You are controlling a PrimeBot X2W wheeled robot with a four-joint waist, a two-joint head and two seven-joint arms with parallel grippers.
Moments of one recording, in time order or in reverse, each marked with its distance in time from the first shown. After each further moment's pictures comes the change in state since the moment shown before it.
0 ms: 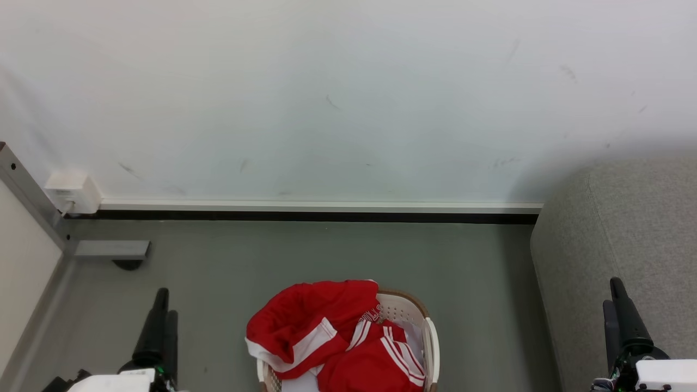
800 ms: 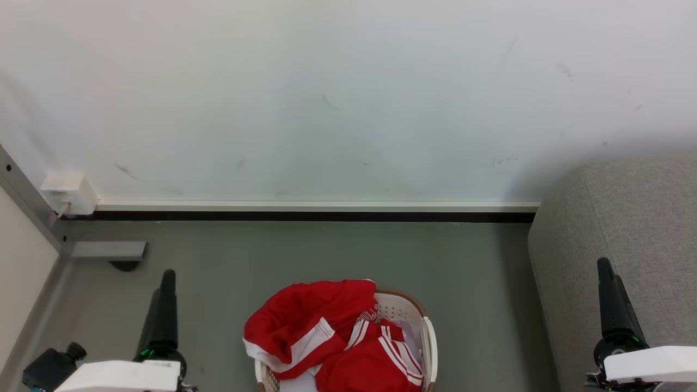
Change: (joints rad) left arm 0.000 0.001 -0.012 -0.095 0.454 -0.001 -0.091; right arm -0.006 -0.027 0.062 -0.080 -0.414 0.000 -0.093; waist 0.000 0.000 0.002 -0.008
